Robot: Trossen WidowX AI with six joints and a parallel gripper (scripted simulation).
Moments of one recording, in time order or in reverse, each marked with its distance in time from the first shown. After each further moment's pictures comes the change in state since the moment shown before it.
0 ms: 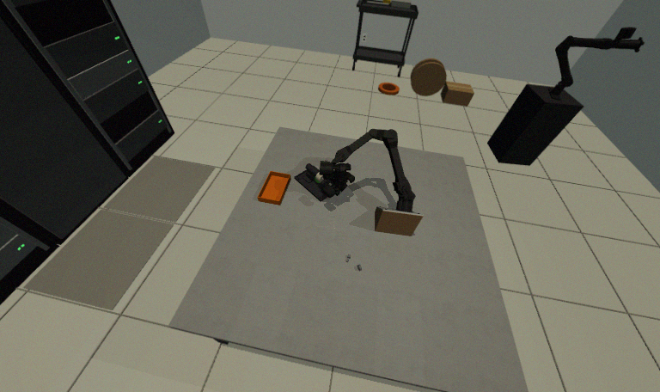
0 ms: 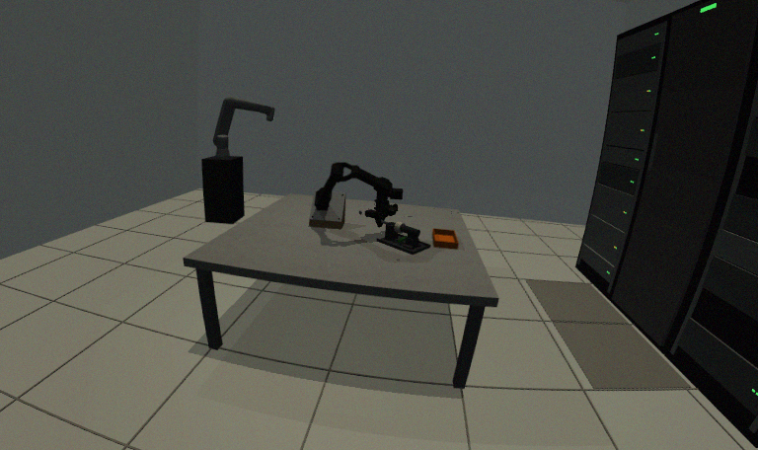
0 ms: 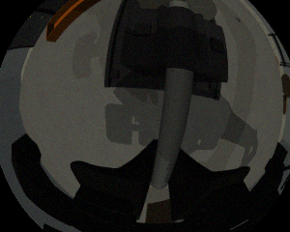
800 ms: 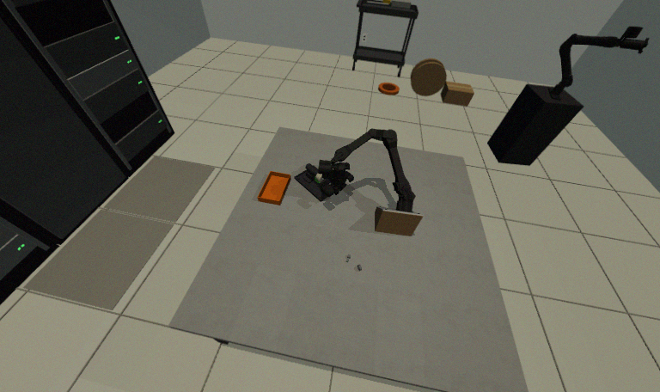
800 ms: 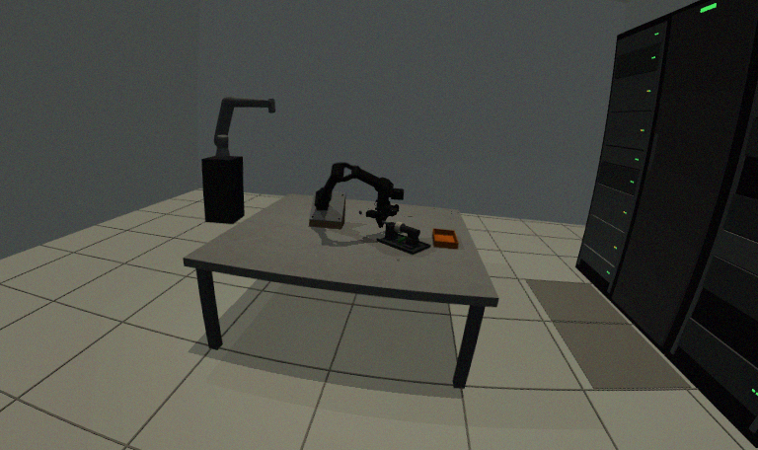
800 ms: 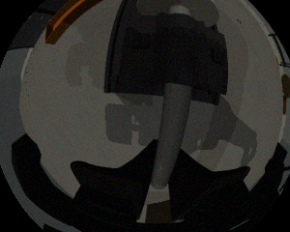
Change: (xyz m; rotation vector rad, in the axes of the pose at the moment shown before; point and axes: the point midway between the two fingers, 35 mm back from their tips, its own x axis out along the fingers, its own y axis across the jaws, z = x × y) arm 0.000 0.000 0.007 0.000 0.000 0.000
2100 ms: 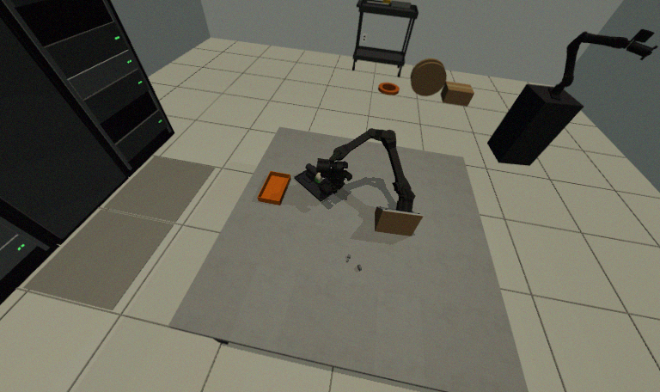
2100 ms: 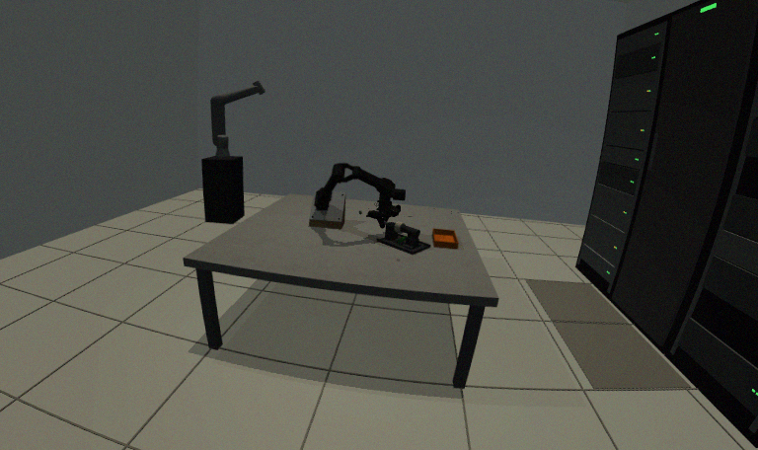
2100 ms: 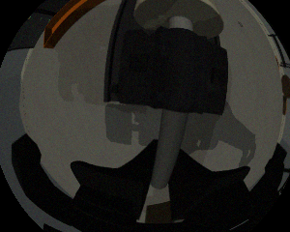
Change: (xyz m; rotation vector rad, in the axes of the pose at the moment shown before) arm 0.000 0.000 0.012 0.000 -0.001 -0.001
